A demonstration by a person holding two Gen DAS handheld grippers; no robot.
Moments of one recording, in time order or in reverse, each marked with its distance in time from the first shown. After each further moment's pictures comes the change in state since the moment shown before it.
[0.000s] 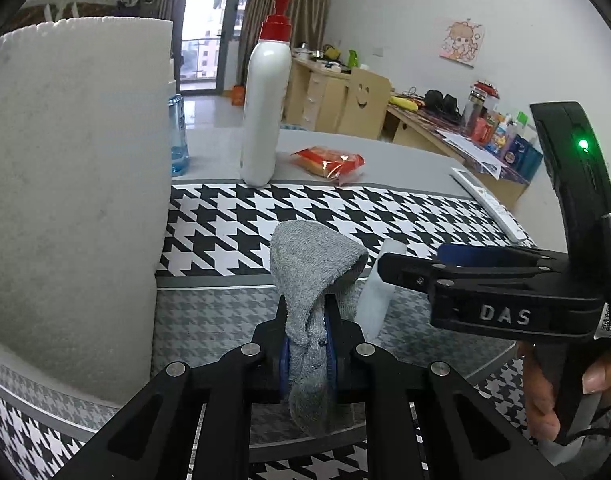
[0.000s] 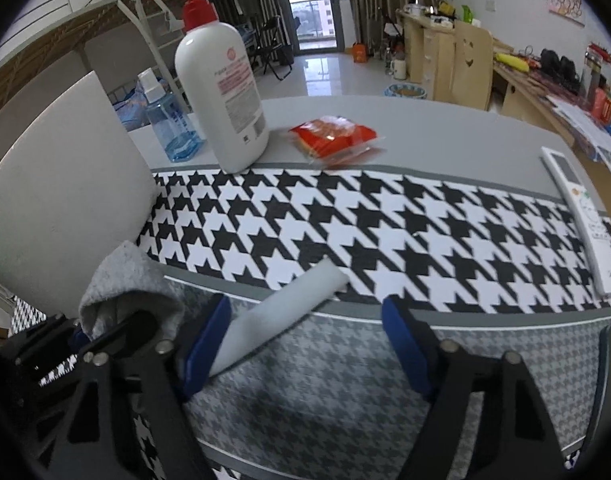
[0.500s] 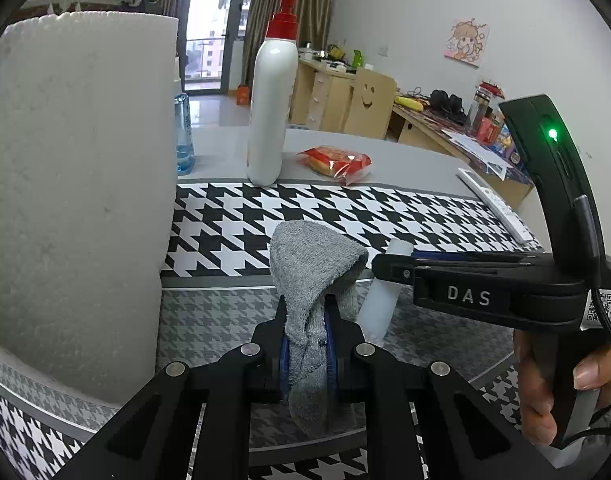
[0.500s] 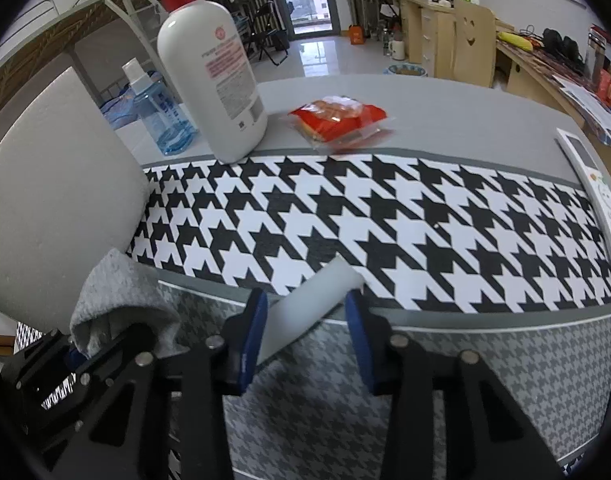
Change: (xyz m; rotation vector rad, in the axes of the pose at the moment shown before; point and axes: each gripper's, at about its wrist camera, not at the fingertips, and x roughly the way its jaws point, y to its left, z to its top) left arm -0.001 0.001 -0.002 -0.002 0.000 0.025; right arm 0.018 0.006 0.009 0.027 0.054 0.006
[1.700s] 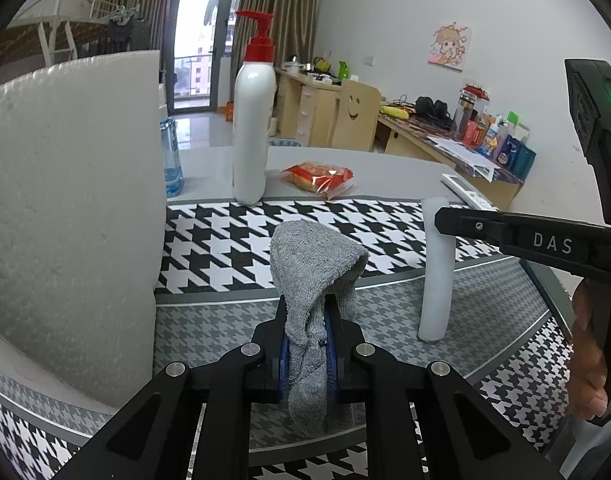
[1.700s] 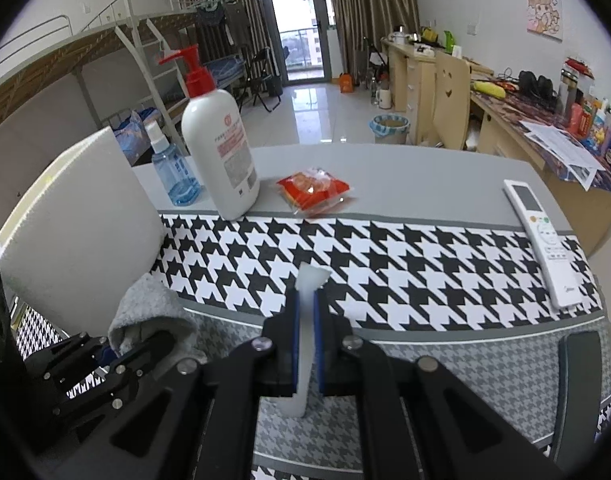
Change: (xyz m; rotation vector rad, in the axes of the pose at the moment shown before) left arm -0.010 -0.009 0.001 0.056 -0.057 -0.024; right arm -0.071 -0.012 -0.005 -0.008 -0.195 -0.040
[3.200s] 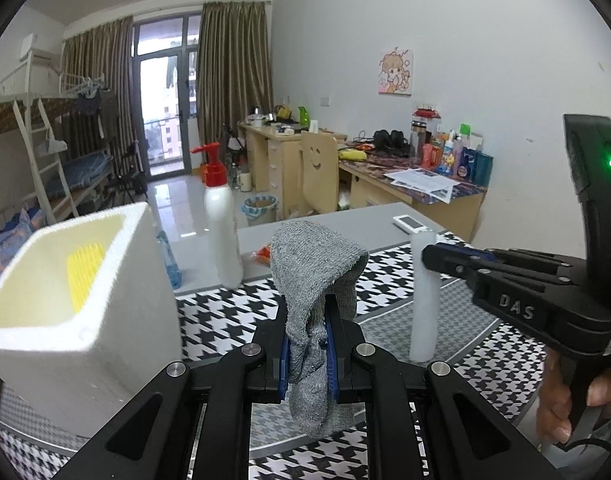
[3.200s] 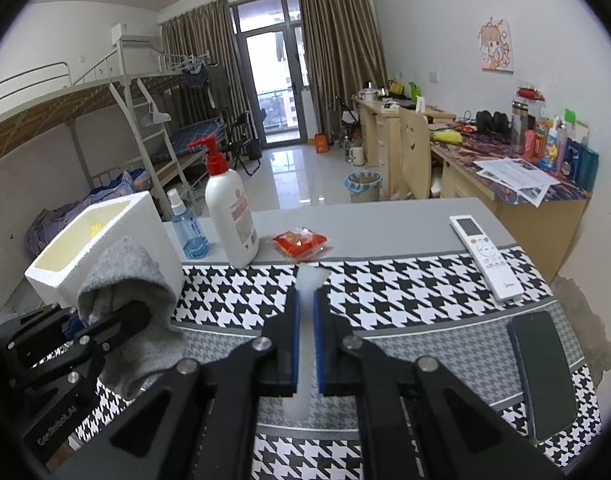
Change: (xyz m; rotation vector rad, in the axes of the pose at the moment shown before) left arm -0.081 -0.041 0.030 0.188 -0.164 -0.020; right arm -0.084 0.012 -0.022 0.059 -0.247 -0.073
